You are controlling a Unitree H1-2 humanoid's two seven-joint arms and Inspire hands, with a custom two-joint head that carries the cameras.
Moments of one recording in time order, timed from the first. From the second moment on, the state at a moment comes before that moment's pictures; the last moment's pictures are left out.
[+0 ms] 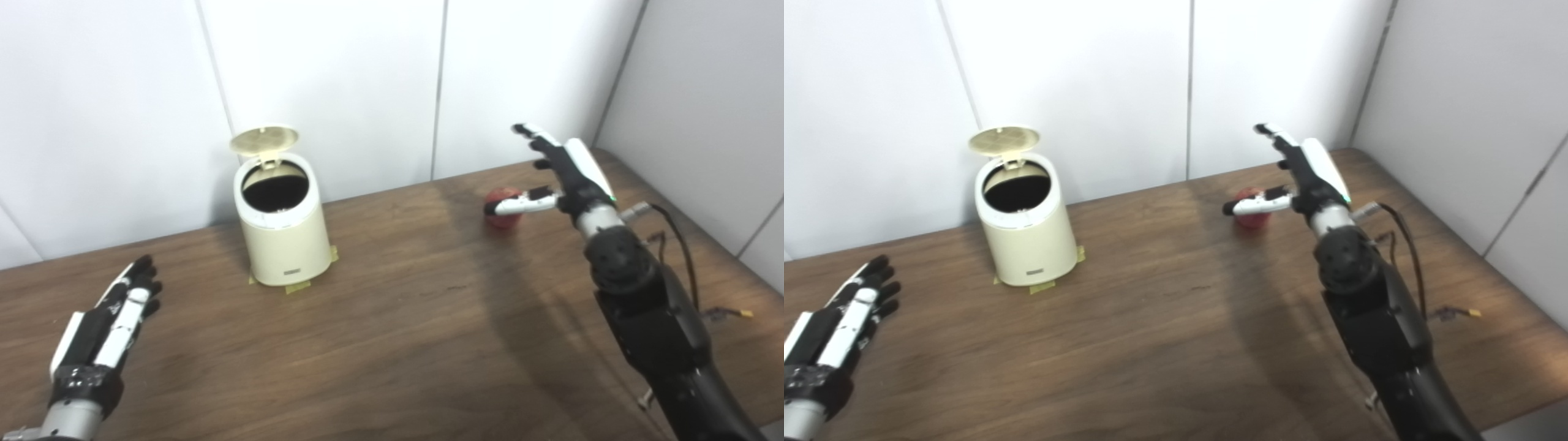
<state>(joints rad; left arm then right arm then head) -0.20 0.21 0.13 -0.18 -0.08 0.40 -0.24 -0.35 -0.49 -0.05 -0.10 -0.46 0.47 0.08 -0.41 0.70</state>
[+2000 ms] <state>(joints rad) -0.19 0.31 0.09 -0.29 -0.15 0.47 -0.18 -0.57 -0.54 0.14 0.52 -0.52 0.32 0.04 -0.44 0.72</state>
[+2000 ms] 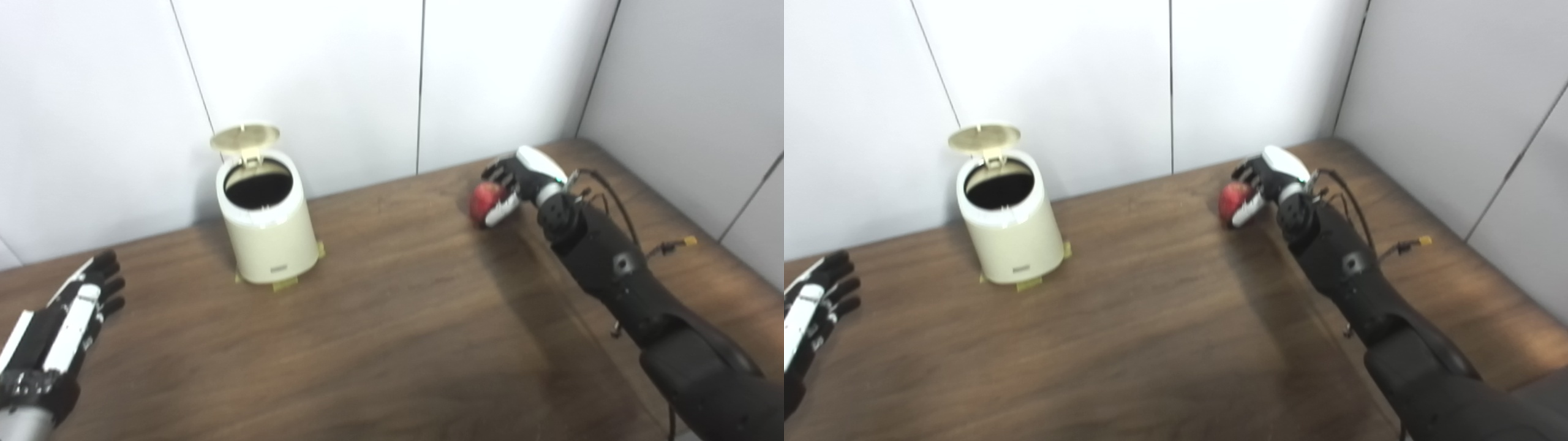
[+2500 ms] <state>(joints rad) -0.19 0.33 0.08 -0.29 -0.17 0.47 -0.16 -0.54 -0.52 0.13 0.50 -0.50 0.30 -0.02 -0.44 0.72</state>
